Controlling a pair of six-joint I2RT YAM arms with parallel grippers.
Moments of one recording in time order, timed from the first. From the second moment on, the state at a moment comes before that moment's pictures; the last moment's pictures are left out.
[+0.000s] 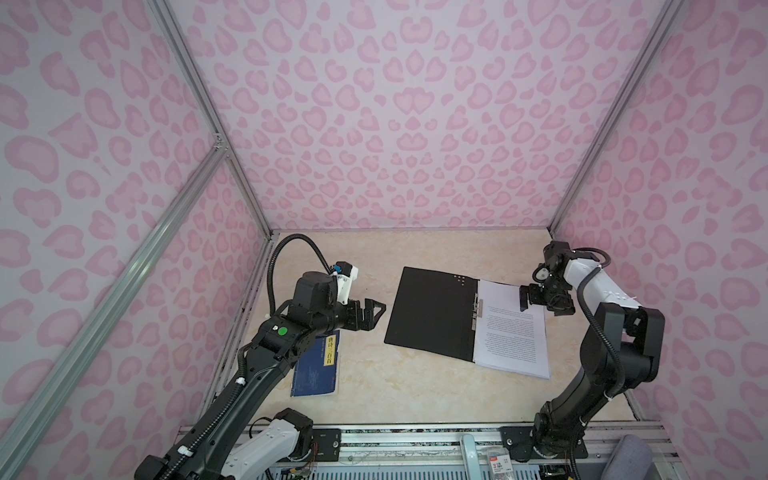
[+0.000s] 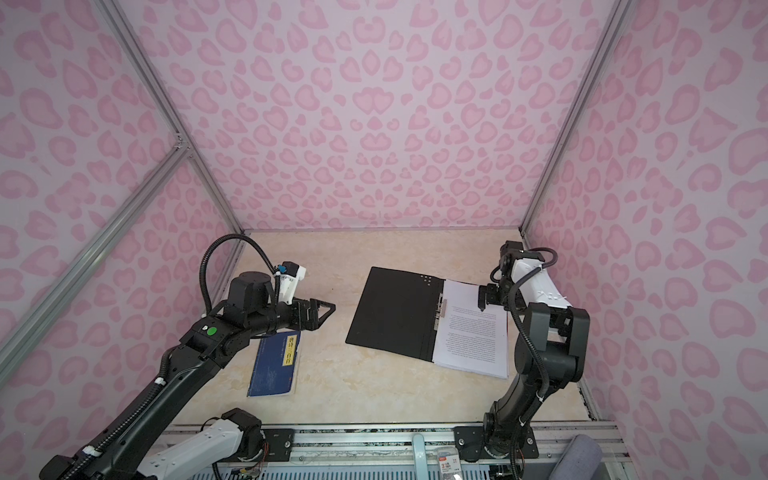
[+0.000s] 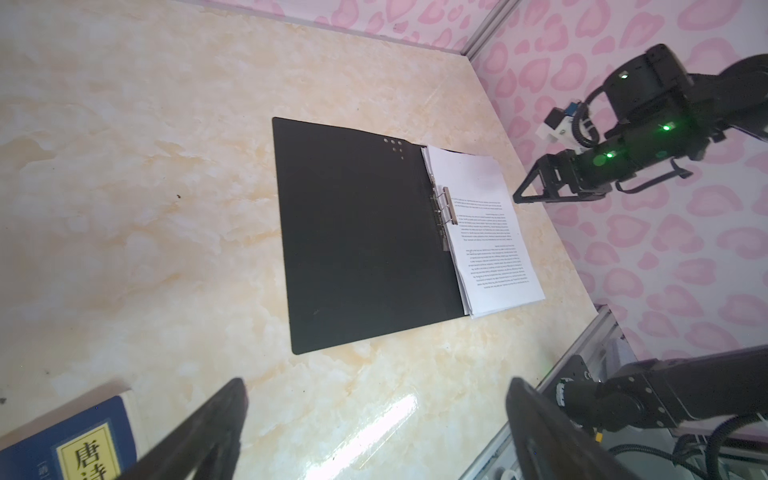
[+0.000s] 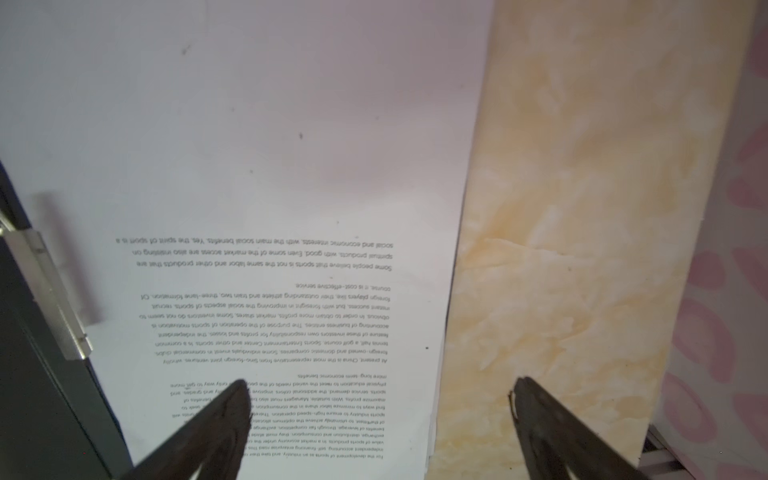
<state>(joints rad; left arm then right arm) -0.43 0.98 0.96 -0.62 0.33 -0.37 -0.20 1.71 1.33 -1.06 0.06 0.10</state>
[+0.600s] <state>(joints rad) -0.63 1.67 1.17 -0.53 0.42 -0.50 -0.42 1.63 0.91 -0.34 -0.34 0.43</state>
